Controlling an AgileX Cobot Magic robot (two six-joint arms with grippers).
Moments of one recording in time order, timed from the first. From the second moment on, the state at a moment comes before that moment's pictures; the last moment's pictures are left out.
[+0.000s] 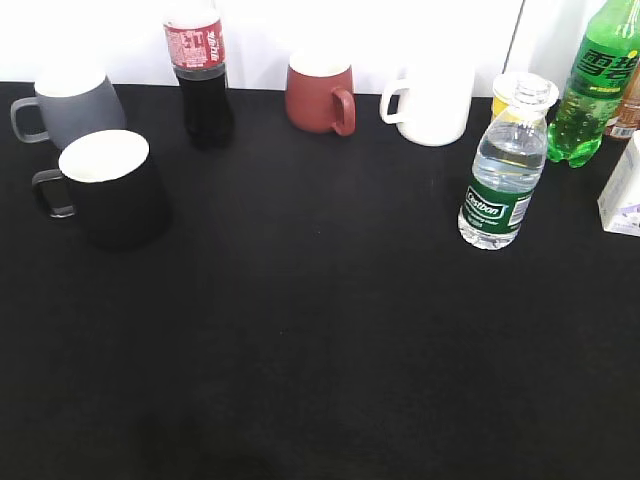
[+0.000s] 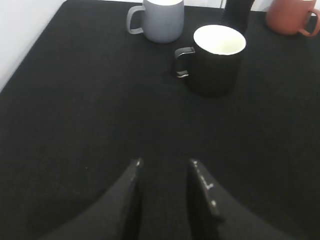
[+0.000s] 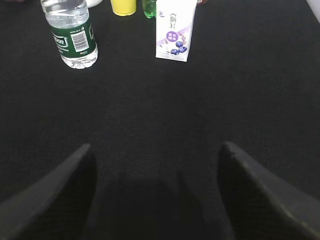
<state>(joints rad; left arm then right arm) 0.03 -0.01 -0.52 -0.08 1.06 -0.03 0.10 -0.01 -0.51 -0.06 1.04 0.07</state>
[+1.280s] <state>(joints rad) -0.24 0.94 -0.18 -0.26 -0.45 0.13 0.10 -0.01 -0.51 -0.06 1.04 0.07</state>
